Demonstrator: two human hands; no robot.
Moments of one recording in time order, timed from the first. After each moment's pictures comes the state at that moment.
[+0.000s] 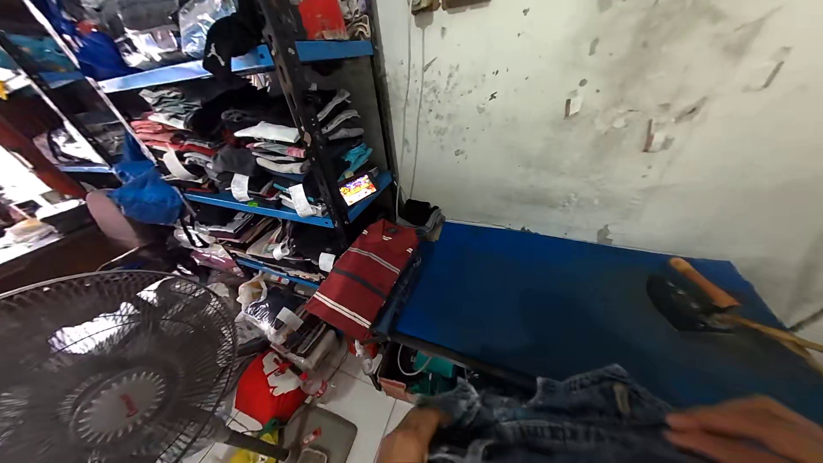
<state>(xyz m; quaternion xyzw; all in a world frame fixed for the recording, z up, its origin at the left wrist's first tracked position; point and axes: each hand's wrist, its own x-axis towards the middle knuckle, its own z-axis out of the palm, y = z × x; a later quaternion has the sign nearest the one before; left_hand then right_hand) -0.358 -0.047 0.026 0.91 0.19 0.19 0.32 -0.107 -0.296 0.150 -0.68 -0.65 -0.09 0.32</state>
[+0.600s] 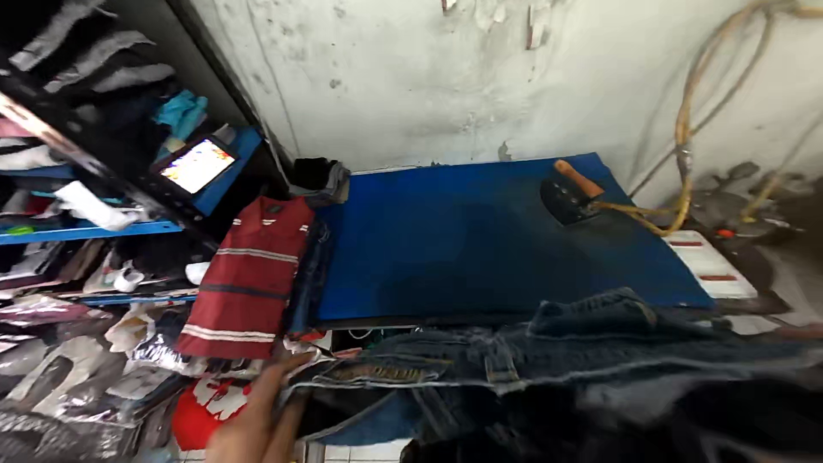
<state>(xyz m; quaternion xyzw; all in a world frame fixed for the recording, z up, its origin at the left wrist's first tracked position) -0.304 0.006 0.101 0.91 0.25 0.19 0.25 -0.040 -0.379 0.036 -0.73 -0.32 -0.34 0.51</state>
